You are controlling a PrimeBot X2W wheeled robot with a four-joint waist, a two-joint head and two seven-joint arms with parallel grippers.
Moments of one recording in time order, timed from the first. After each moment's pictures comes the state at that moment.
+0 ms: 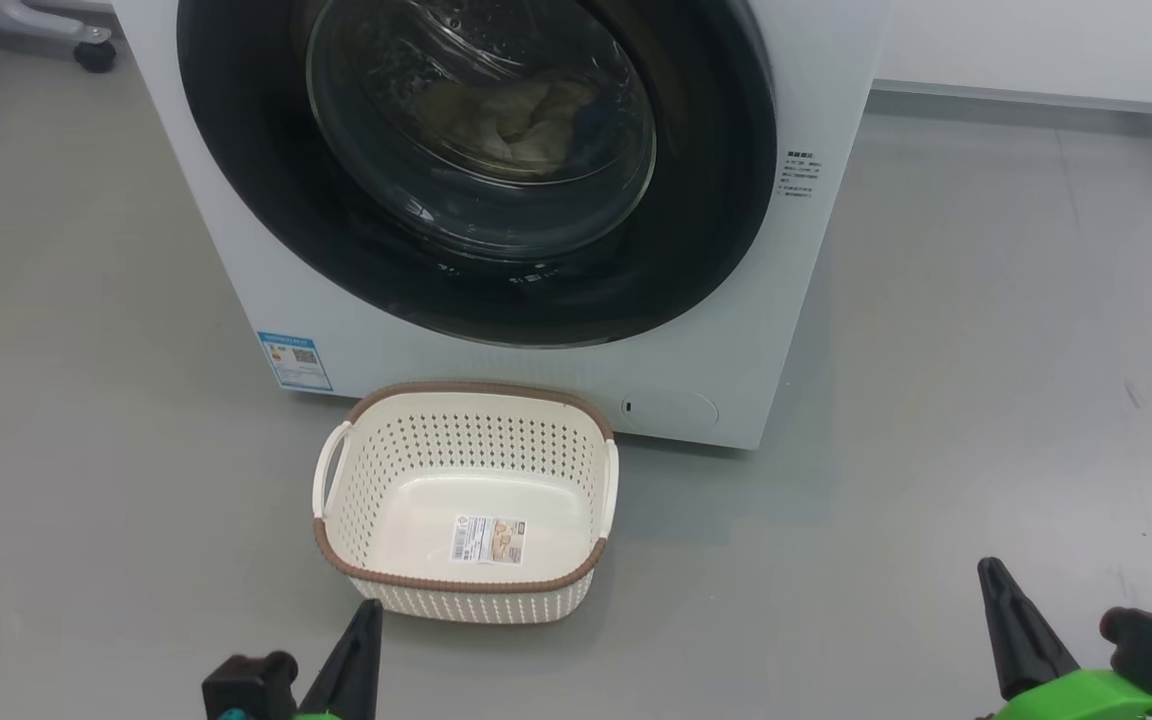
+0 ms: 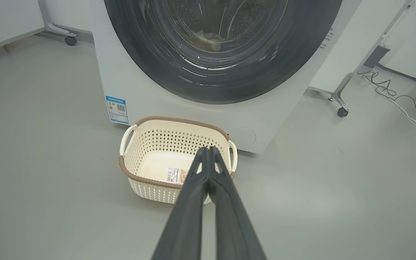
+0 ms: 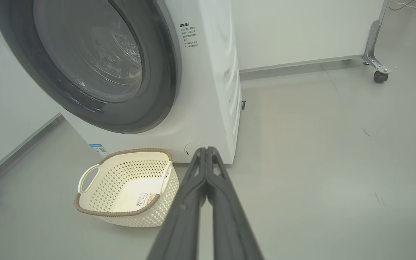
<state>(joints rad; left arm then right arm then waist) -0.01 0.16 -0.40 0.28 -0.43 0.02 -0.18 0.20 -0.03 -0.07 0.10 0.26 0.13 -0.10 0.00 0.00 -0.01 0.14</state>
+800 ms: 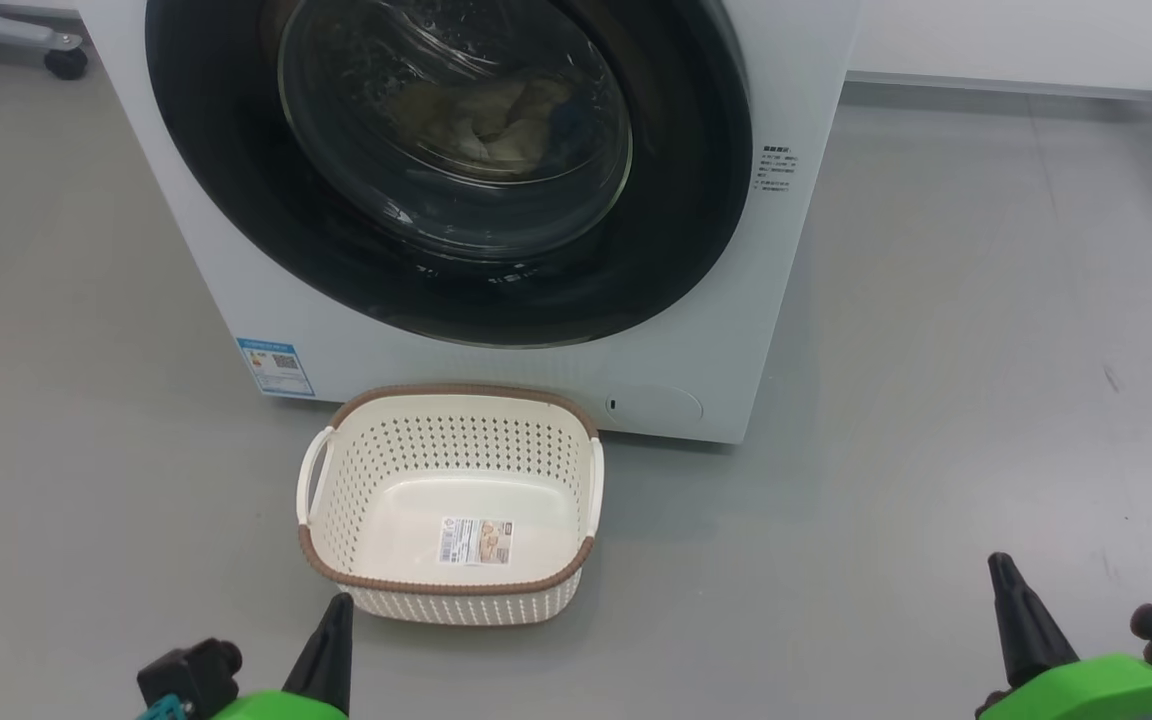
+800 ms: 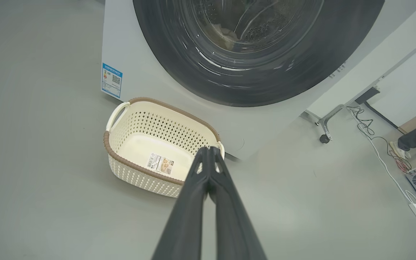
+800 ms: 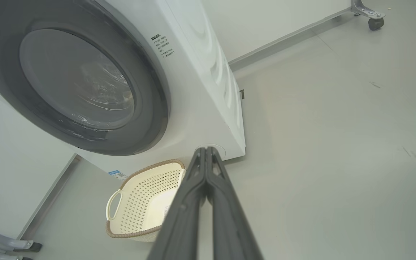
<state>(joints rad) -0.02 0.14 -0.32 0.28 -0.67 -0.01 -0.13 0.17 -0.03 -0.08 0.13 0.53 0.13 -0.06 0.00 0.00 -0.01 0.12</state>
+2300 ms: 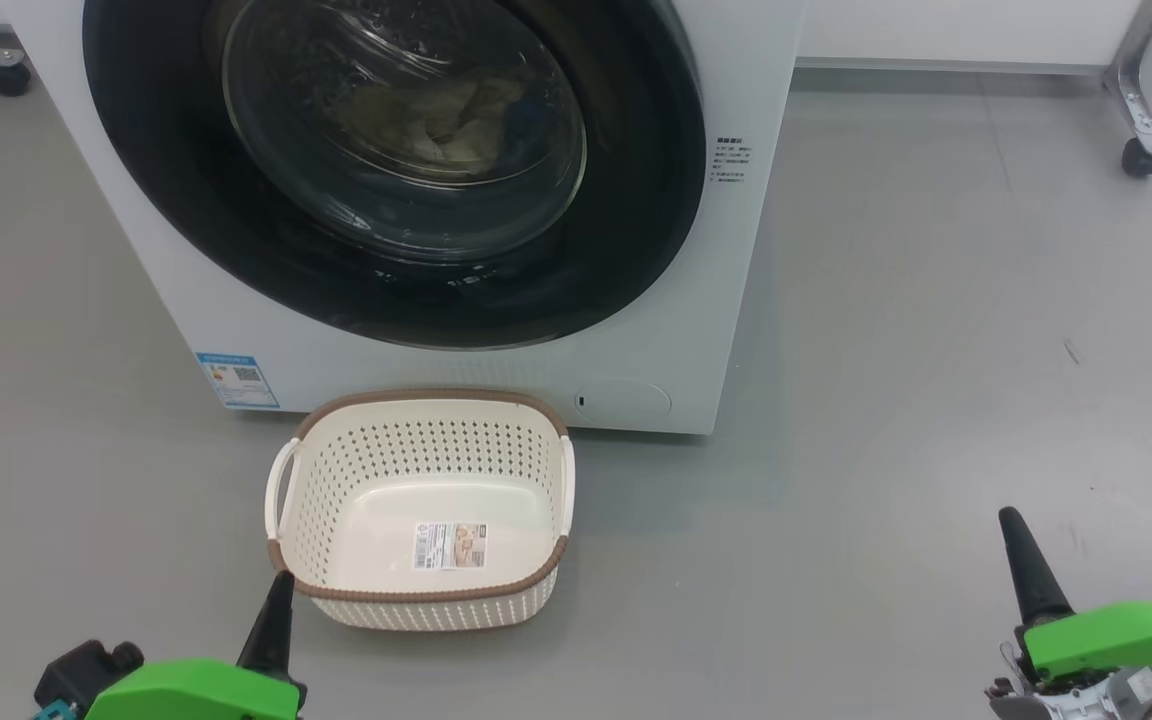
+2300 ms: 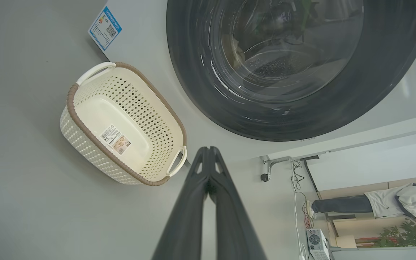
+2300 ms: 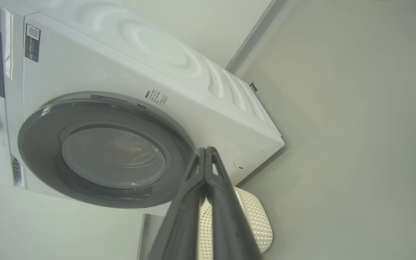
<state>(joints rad) -0.04 0.10 -0.13 0.28 -1.13 -0.06 -0.02 0.06 -0.03 -0.10 0.20 1.05 0.13 0.01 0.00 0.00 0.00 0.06</state>
